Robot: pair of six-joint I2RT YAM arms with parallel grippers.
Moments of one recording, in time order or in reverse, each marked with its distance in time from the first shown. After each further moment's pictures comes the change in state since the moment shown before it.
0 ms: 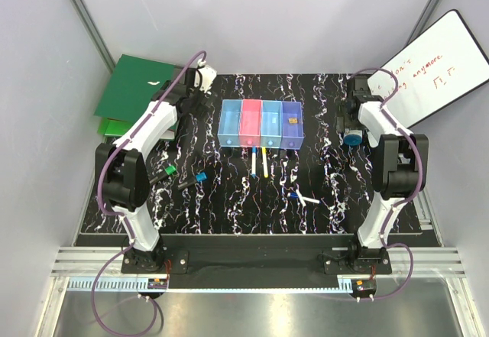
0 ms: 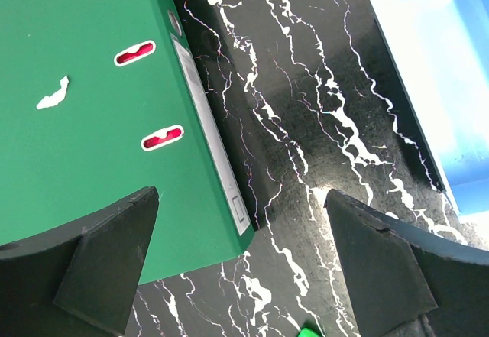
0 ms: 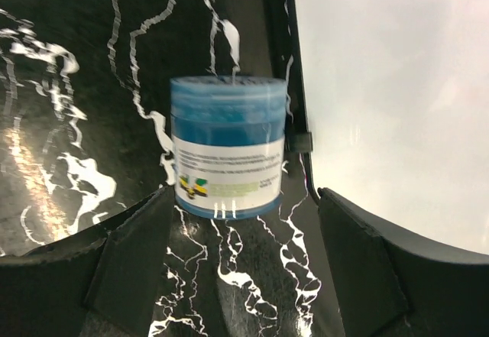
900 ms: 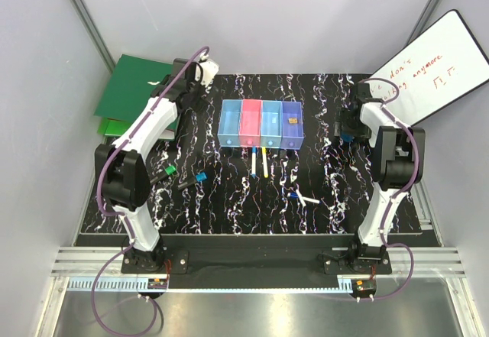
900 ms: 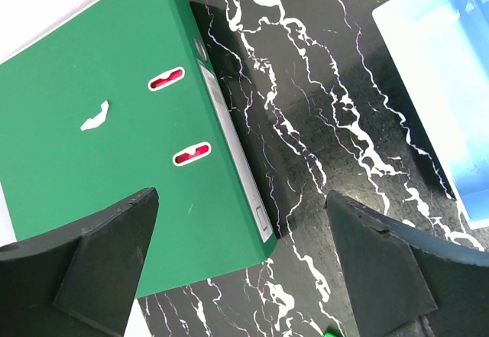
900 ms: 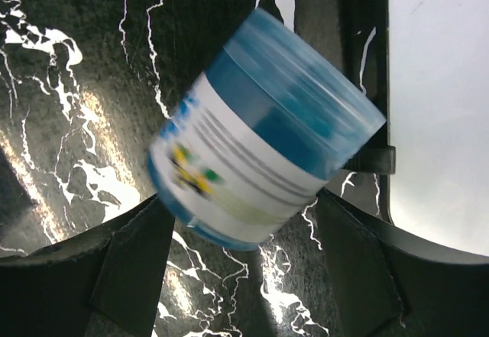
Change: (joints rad) left arm -0.012 0.005 0.074 -0.028 -0.021 0.063; right arm -0.069 0.105 0.005 -0.025 -0.193 0.108
